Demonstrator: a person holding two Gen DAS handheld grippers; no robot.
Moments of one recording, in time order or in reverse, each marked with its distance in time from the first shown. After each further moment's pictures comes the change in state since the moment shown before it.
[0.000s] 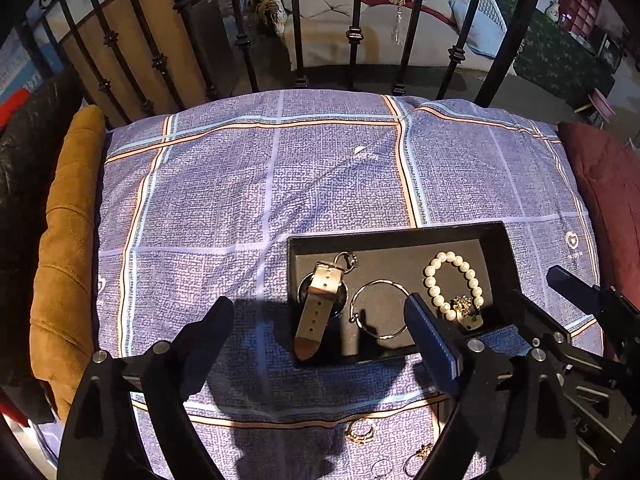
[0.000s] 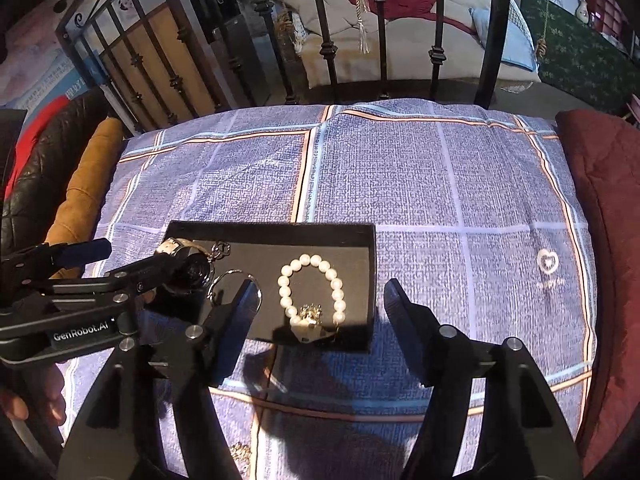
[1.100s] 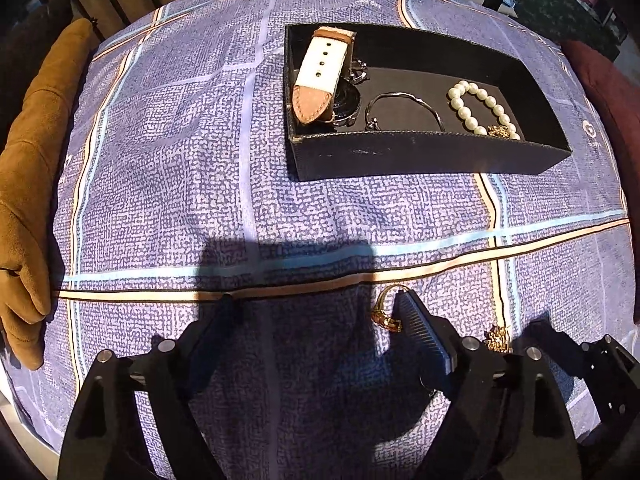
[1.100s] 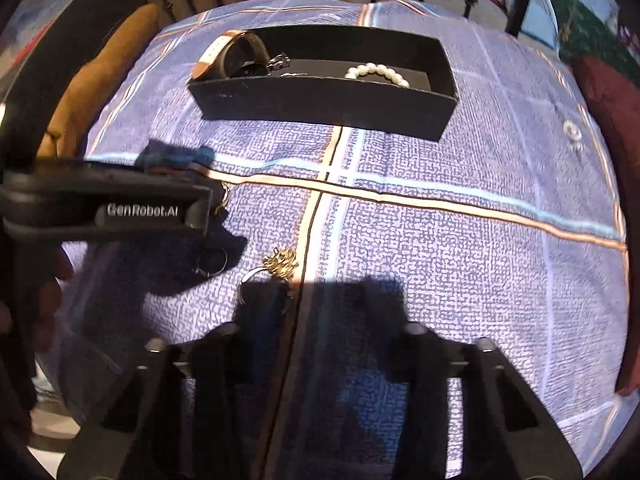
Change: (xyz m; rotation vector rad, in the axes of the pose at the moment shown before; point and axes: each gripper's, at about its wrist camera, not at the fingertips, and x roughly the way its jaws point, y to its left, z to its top) left arm 0.050 0.007 -0.109 0.027 0.202 -0.033; right arm 0.005 0.050 -0.145 -0.154 0.169 -0.034
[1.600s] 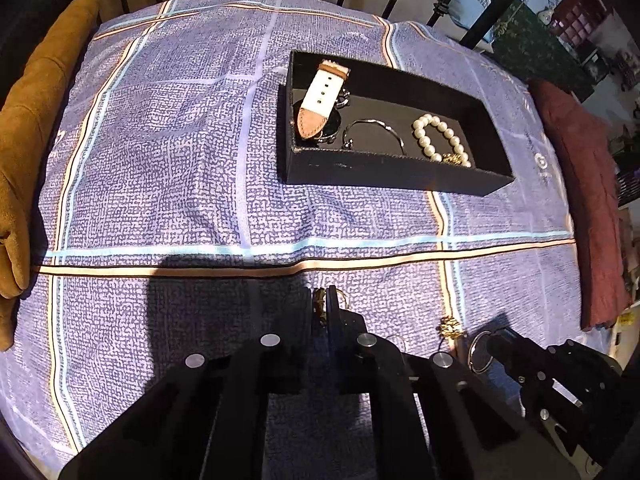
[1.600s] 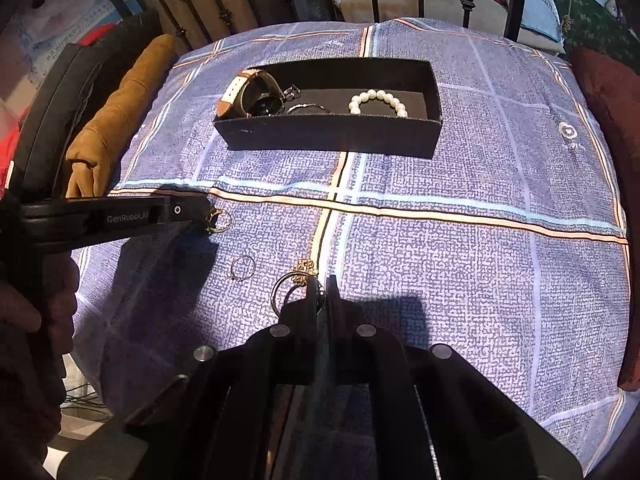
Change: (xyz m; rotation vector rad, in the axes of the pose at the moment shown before) left arm -0.036 0.028 -0.016 -0.087 -0.061 -0.209; right arm -0.037 -0.016 0.003 0.067 -0.049 0.113
